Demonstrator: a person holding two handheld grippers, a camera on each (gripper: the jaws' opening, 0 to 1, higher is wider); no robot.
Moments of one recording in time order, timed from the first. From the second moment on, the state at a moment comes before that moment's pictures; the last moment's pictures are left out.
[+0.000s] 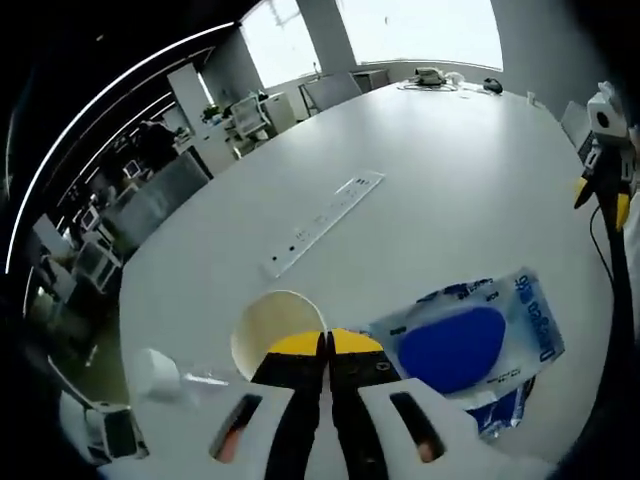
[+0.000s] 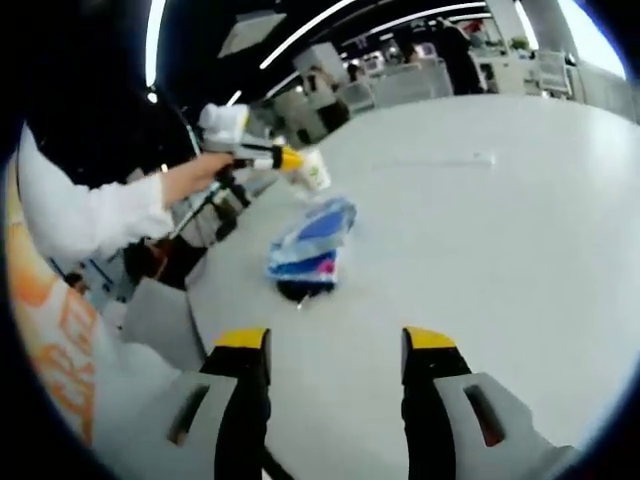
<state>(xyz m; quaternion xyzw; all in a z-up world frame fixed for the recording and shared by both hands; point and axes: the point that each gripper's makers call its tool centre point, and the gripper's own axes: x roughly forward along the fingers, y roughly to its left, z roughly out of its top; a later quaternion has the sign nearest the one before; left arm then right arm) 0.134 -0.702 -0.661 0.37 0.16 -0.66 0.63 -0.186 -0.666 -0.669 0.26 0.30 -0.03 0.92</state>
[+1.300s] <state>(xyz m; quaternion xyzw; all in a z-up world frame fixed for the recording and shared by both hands) 0.146 -0.713 -0.699 0.35 0.18 -0.64 0.66 -0.172 -0.657 -0.680 0.28 0.32 -0.01 0.90</state>
